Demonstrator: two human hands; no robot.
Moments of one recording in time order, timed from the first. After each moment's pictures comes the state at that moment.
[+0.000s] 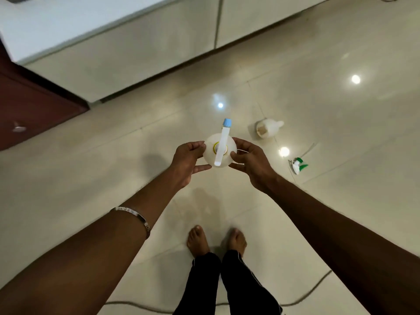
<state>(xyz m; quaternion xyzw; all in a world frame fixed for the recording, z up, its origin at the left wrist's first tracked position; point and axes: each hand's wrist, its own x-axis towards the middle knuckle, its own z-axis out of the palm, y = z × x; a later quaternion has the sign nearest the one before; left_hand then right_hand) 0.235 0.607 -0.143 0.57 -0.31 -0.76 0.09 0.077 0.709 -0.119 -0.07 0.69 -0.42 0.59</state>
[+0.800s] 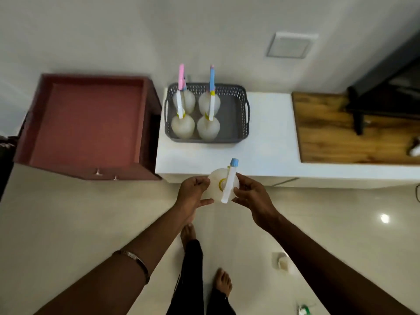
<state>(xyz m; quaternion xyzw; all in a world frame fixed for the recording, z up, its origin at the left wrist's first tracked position) 0.309 0.302 0.068 0.65 -0.19 -0.68 0.30 0.128 0.328 0.083 -0.31 0.61 -0.32 0.66</state>
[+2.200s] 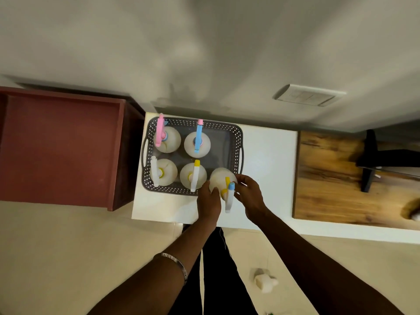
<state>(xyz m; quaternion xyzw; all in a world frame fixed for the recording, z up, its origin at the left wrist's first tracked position) 0.180 0.073 0.034 0.76 -0.19 -0.58 0.20 0.064 0.060 0.022 -0.18 0.74 -0.23 0.61</state>
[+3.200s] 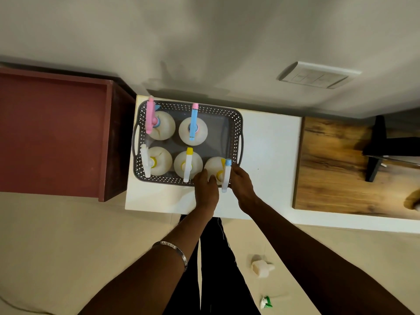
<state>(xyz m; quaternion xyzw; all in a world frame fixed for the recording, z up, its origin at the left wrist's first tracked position) 0.175 0.070 0.001 0.78 -0.21 -0.56 0.18 0.079 0.057 0.005 -0.22 0.72 -0.20 0.63</state>
